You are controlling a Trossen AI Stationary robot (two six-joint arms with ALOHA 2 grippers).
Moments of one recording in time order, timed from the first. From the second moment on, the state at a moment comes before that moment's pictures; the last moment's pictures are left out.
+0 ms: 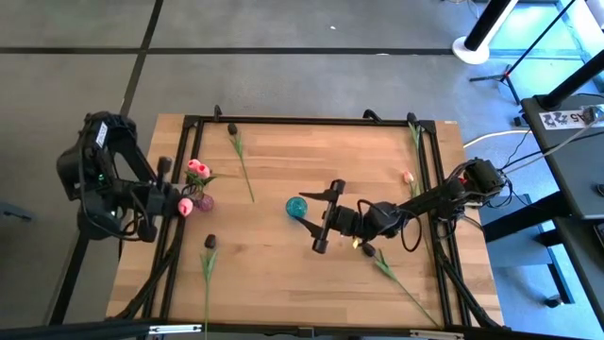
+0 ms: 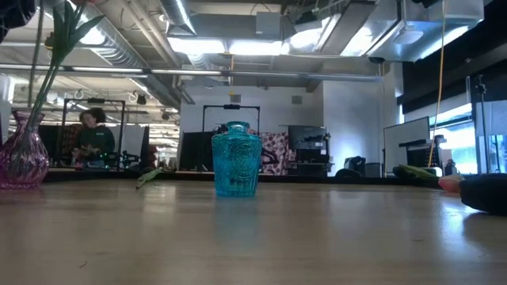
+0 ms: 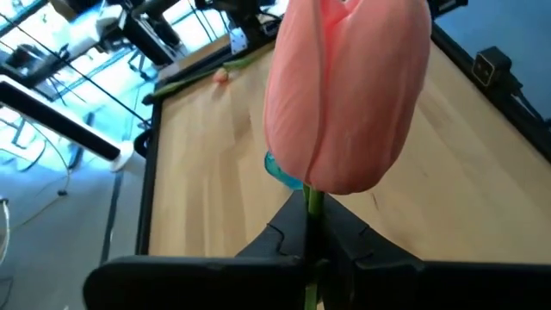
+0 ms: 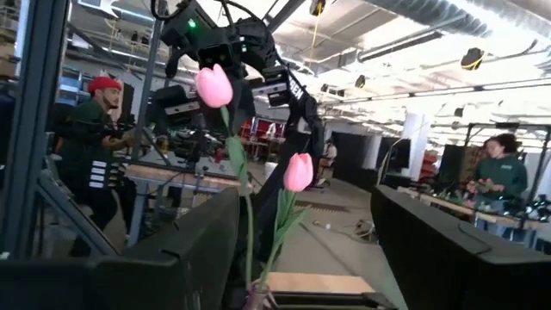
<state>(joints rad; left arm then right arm) -1.13 1.01 1.50 -1.57 -0.90 -0.52 0.37 1.70 0.98 1.12 0.53 -0.39</state>
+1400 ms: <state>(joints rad) -1.17 0.85 1.28 -1.57 -0.95 -0.65 0.43 1.70 0.98 1.07 0.57 -0.29</state>
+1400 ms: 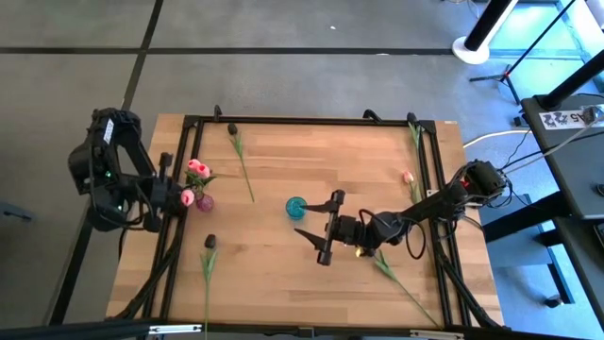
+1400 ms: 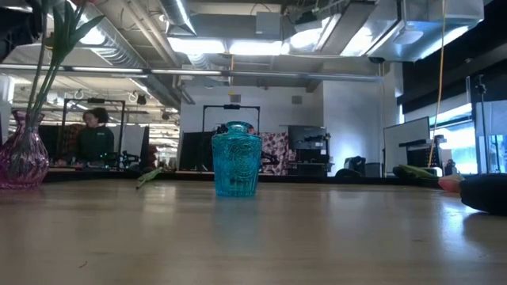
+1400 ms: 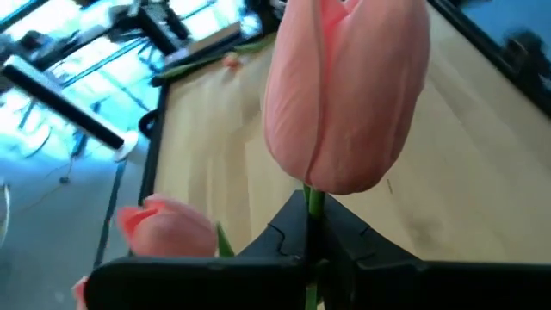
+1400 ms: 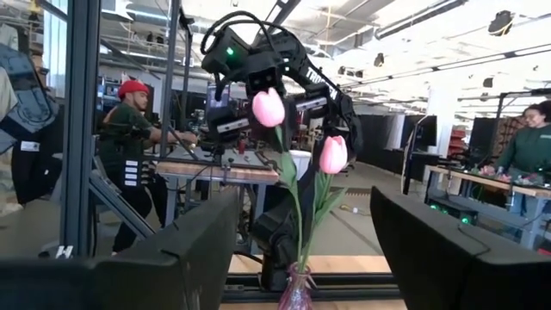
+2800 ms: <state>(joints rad) -1.09 0.74 1.39 -1.57 -0.55 -0.70 0.38 1.70 0.98 0.92 0.74 -0.20</state>
